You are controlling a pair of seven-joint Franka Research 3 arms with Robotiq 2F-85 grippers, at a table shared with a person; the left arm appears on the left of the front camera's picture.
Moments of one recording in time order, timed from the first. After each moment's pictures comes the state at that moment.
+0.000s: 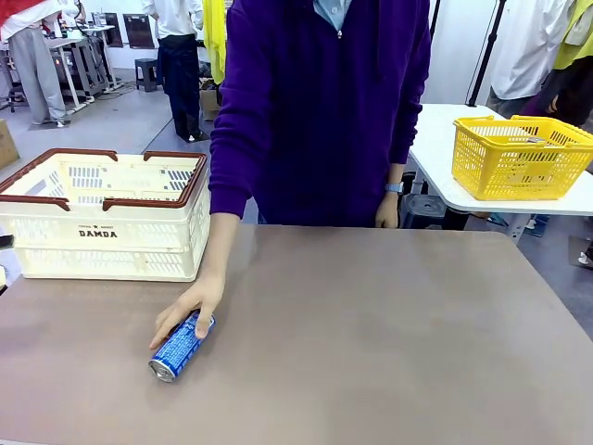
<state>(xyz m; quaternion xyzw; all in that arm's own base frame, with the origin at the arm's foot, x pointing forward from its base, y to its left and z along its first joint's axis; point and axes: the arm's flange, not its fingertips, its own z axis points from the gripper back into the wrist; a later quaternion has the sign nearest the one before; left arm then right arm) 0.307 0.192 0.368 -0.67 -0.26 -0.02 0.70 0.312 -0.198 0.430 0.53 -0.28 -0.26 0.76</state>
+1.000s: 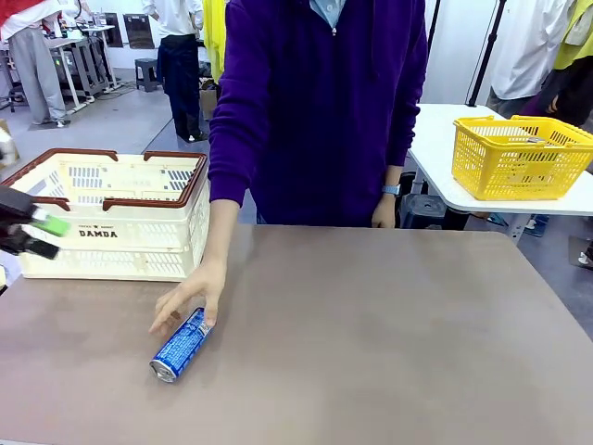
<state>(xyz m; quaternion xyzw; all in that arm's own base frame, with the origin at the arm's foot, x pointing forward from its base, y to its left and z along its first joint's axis) 0.322 0.062 0.447 -0.43 -0.14 -0.15 0.88 0.312 -0.198 0.430 0.53 -0.28 -0.25 0.76</state>
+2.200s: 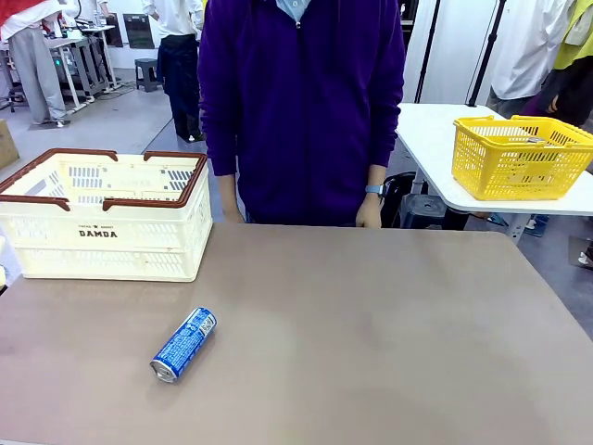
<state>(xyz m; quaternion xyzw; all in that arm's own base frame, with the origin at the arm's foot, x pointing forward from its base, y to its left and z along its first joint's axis) 0.265 0.194 0.448 -0.43 -0.25 0.00 0.87 0.312 -0.198 0.430 0.53 -0.28 -0.26 0.76</state>
